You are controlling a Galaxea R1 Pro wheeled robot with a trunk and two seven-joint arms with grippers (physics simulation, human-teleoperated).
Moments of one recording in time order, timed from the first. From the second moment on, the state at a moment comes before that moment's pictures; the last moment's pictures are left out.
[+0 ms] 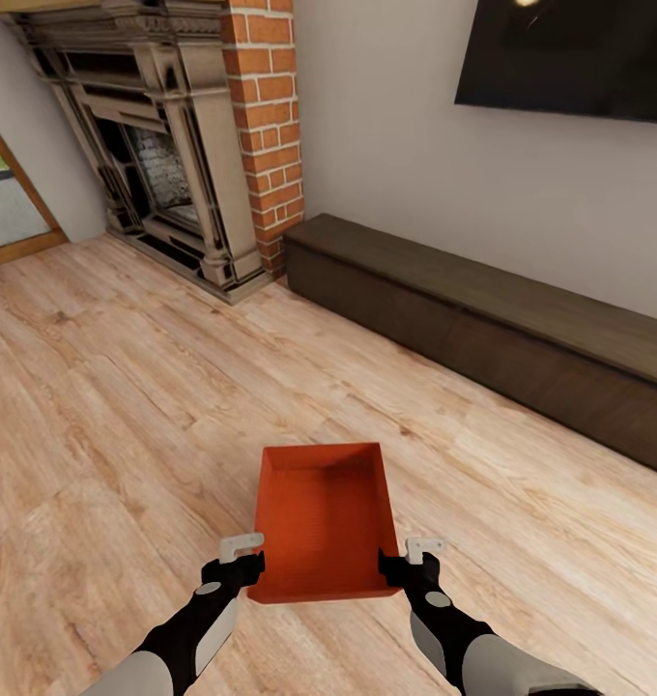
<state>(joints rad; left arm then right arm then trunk) -0.57 -0.05 -0.28 -0.41 0.37 -0.01 0.24 -0.67 0.13 0.01 -0.12 0.03 -0.27 -0.12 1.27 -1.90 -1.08</state>
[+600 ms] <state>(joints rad) -0.57 -0.05 -0.28 -0.41 0.37 -0.01 0.24 -0.67 0.13 0.01 -0.12 0.03 -0.28 -0.12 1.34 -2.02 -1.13</state>
